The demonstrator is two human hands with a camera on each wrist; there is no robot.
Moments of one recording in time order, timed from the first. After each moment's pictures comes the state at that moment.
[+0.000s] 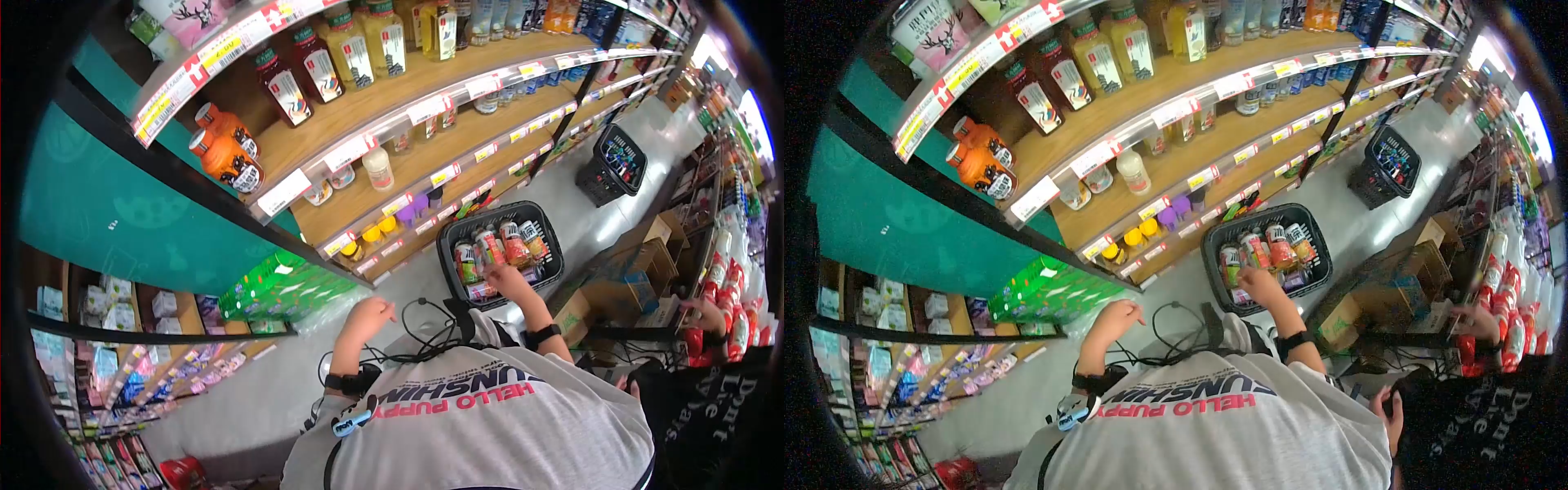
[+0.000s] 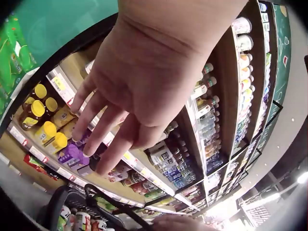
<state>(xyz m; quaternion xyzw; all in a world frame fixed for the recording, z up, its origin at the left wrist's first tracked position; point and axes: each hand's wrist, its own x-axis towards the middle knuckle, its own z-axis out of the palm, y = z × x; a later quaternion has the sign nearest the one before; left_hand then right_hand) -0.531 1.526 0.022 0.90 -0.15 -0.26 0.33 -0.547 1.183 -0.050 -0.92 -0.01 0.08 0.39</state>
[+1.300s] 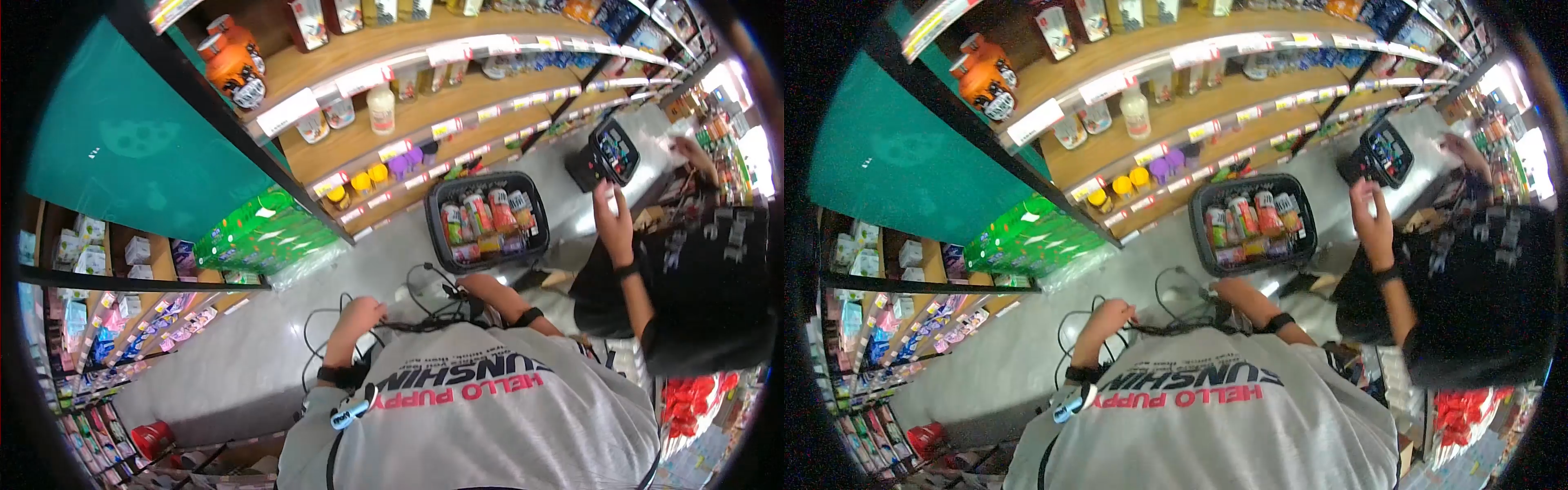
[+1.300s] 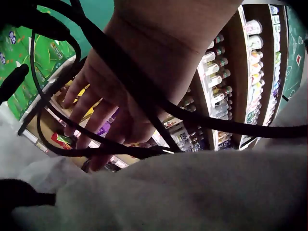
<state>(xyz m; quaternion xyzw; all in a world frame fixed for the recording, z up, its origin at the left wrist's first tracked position) -0.633 1.552 -0.034 0.88 -0.10 -0.34 0.31 -0.636 1.208 -0.152 -0.91 -0.27 0.22 0.22</state>
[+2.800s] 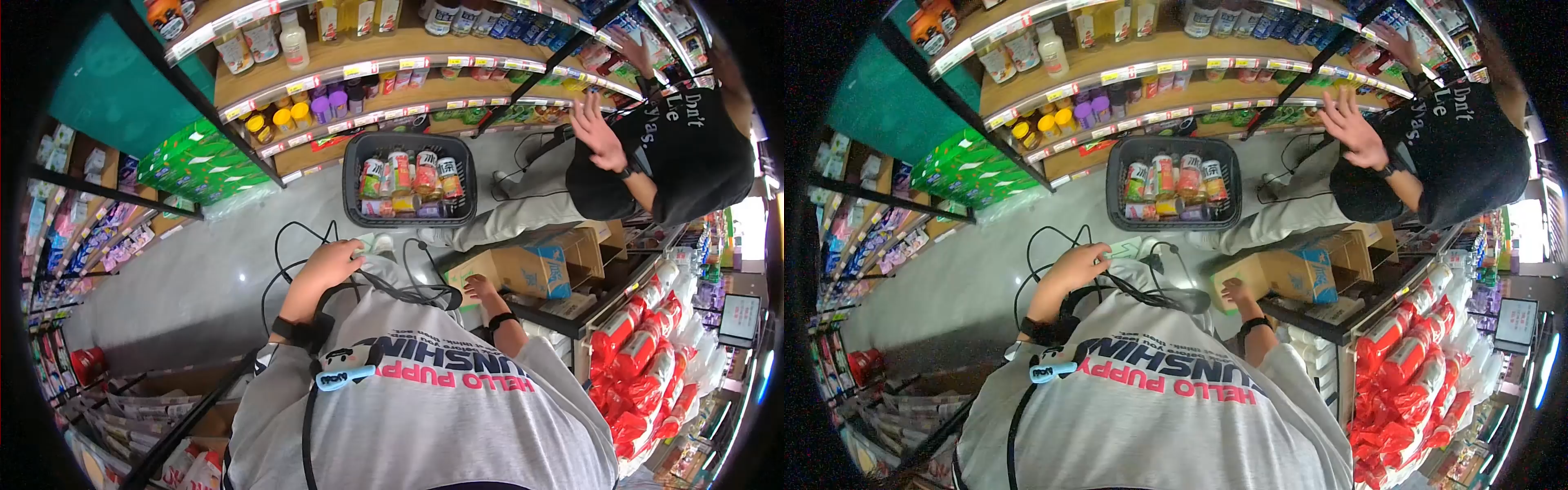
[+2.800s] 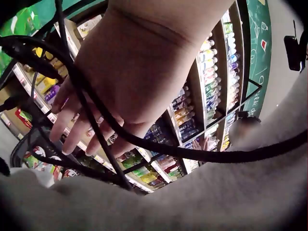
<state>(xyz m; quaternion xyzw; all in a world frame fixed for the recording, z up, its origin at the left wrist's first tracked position) -0.723 1.273 -0.001 0.90 -0.14 -0.22 0.35 -0.790 0.844 -0.220 -0.71 0.33 0.37 0.49</state>
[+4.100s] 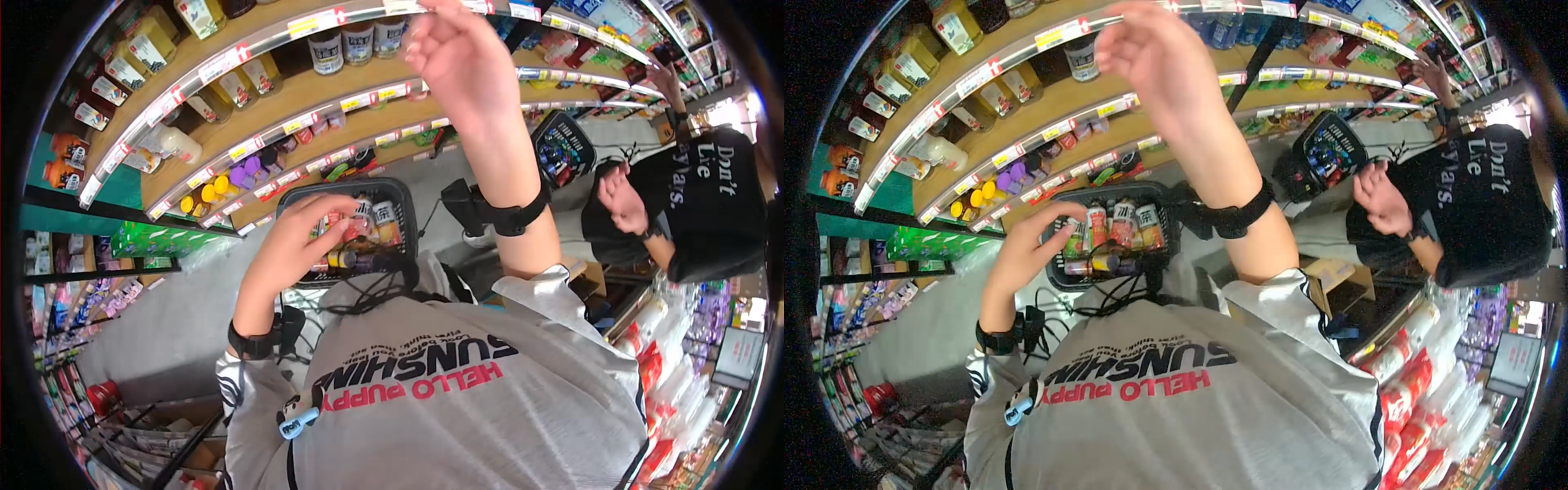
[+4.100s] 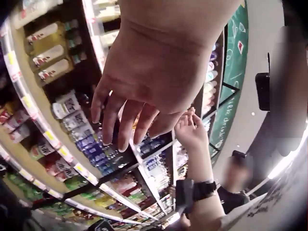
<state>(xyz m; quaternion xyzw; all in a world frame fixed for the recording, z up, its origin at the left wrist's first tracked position) -0.466 1.014 0.154 0.84 -0.22 -0.08 0.48 -0.330 0.808 0.221 -0.35 -0.31 0.12 0.88</state>
